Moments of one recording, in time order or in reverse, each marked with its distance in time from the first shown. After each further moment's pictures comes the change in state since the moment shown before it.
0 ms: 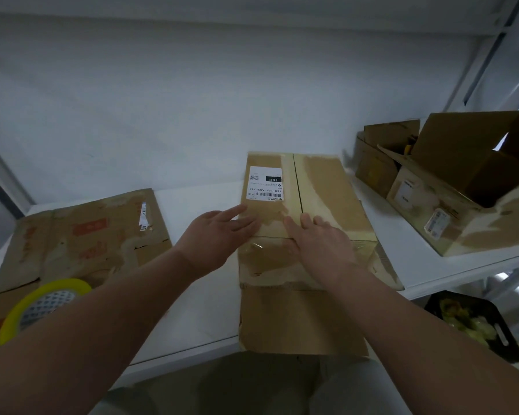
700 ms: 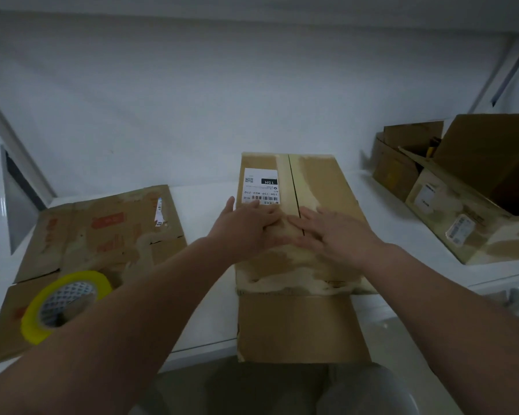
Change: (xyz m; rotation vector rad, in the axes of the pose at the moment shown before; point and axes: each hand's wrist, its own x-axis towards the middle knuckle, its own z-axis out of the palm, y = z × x) left_hand 0.038 0.020 -0.024 -0.259 -0.516 -0.410; right_hand 0.026 0.024 -0.011 0.153 -0.307 -0.198
